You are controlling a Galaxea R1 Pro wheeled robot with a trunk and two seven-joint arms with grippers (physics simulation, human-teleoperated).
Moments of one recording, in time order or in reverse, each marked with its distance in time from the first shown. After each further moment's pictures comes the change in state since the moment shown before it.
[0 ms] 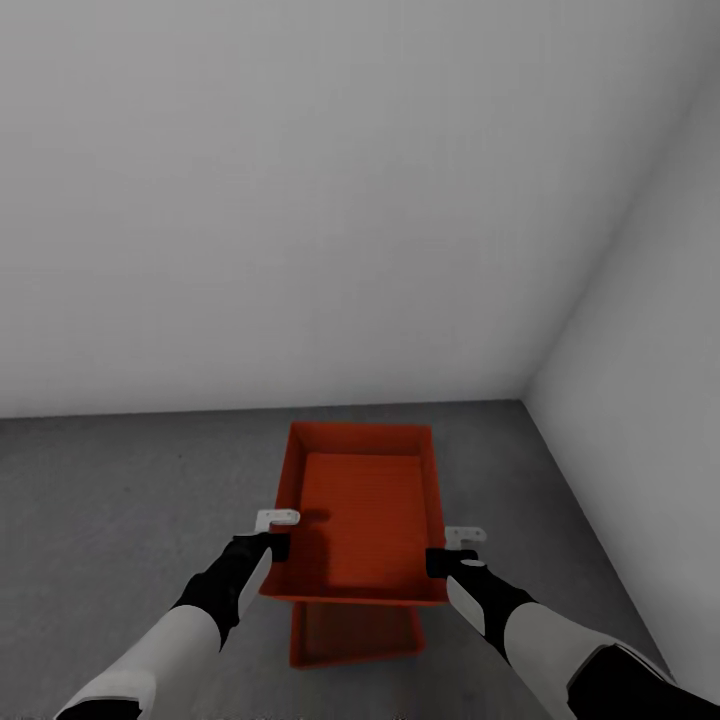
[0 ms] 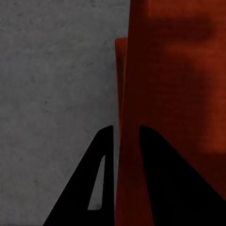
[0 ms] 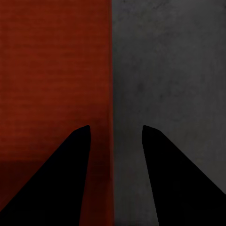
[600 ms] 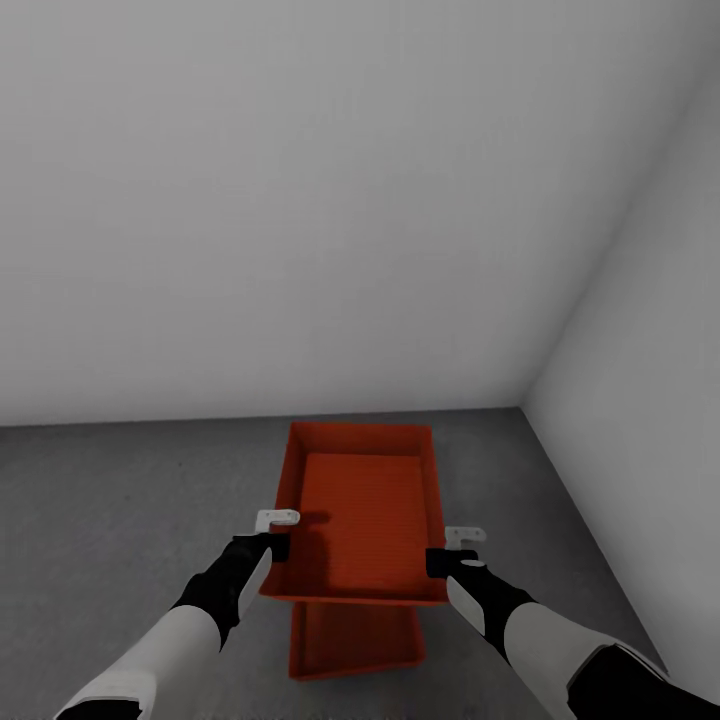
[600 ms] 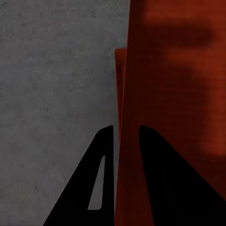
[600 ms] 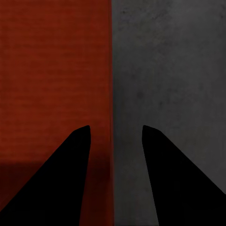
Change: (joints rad) left arm 0.000 0.000 0.000 0.000 -0.001 0.000 0.000; right arm 0.000 0.000 0.000 0.000 0.000 0.000 0.000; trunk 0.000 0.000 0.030
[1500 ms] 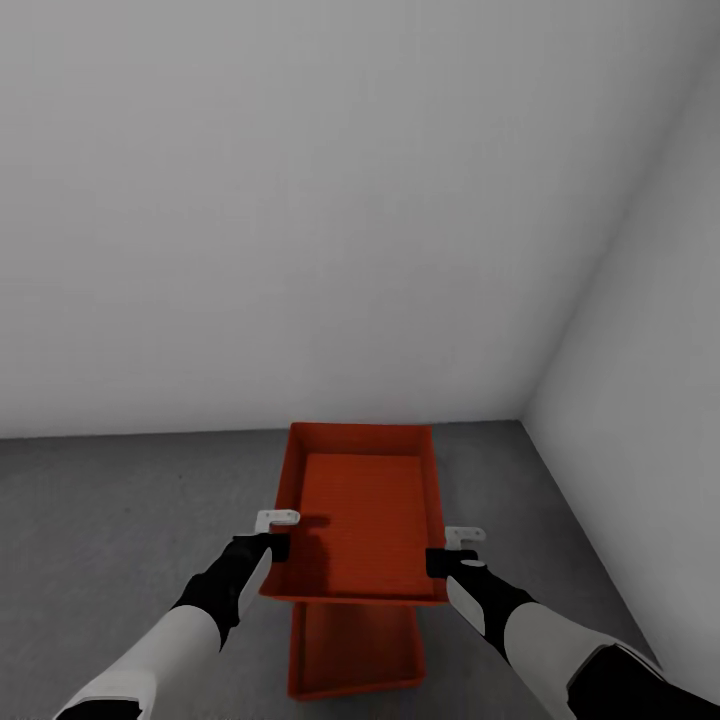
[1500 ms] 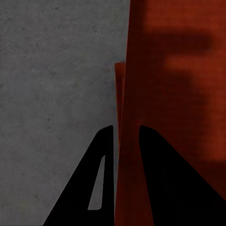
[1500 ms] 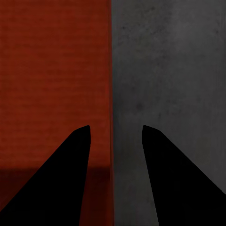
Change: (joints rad) left arm 0.000 0.000 0.000 0.001 0.001 0.000 0.000; right arm 0.000 0.000 0.003 0.001 -0.004 0.000 0.000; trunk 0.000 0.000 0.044
